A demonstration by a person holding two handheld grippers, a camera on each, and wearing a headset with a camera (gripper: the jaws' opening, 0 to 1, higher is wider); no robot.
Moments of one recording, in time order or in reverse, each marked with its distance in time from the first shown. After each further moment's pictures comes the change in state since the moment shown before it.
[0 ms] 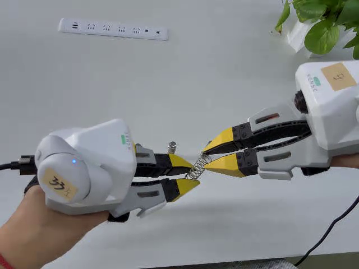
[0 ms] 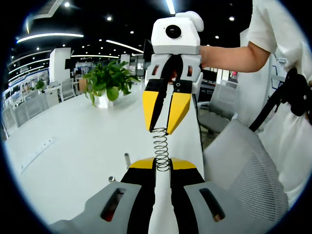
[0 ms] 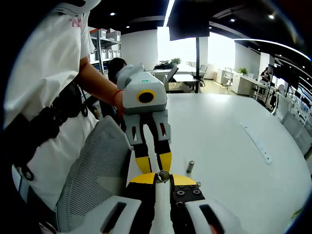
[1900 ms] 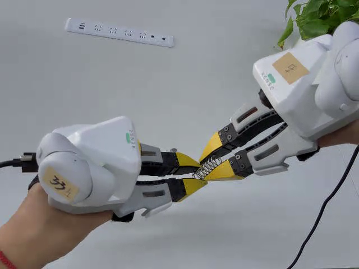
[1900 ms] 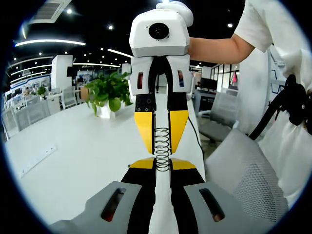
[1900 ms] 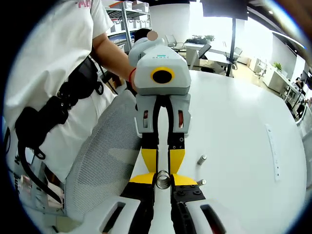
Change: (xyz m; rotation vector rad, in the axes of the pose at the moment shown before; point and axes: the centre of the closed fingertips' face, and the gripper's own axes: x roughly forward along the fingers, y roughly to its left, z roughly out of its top) left arm -0.004 0.001 0.020 0.010 -0.090 0.010; right arm 0.009 0.003 -0.002 -0.172 0.285 0.226
